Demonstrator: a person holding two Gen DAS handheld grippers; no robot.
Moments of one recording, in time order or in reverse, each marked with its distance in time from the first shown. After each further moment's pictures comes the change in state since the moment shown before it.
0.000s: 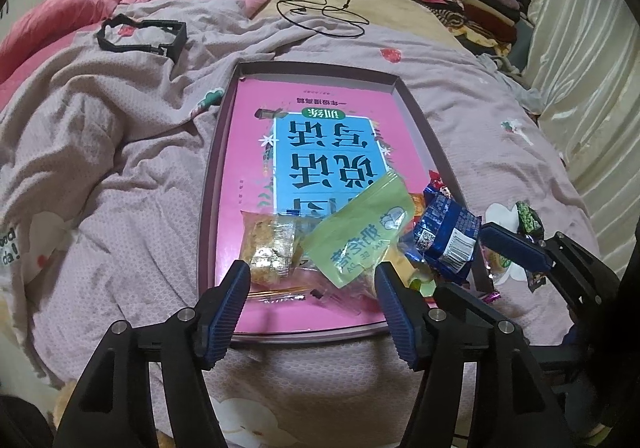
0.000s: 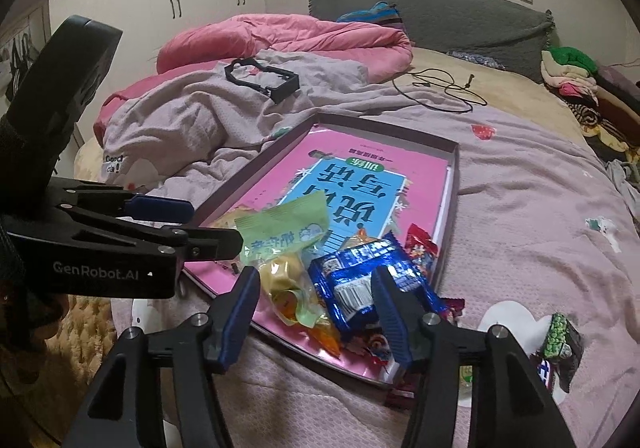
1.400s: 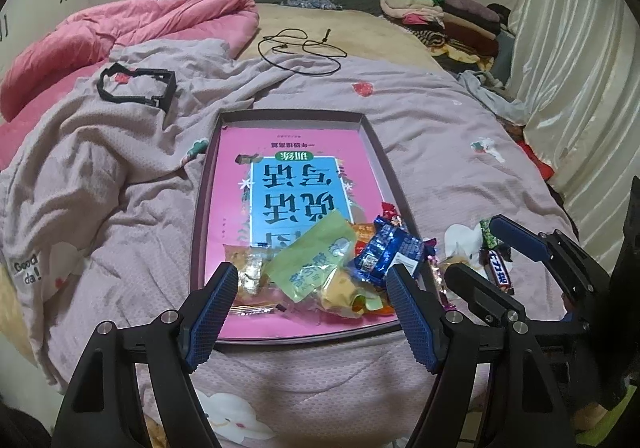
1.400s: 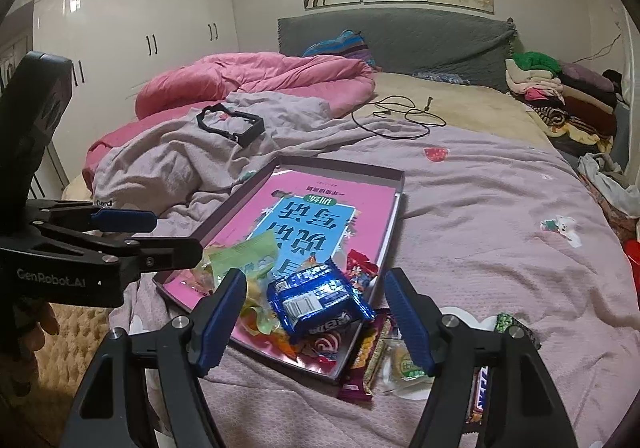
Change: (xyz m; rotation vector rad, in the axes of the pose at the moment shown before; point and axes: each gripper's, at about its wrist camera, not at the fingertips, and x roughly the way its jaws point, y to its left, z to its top) left arm -0.051 -0.032 0.006 0.045 -0.107 -0.017; right arm -0.052 -0.027 0.004 0.077 -0.121 -0.078
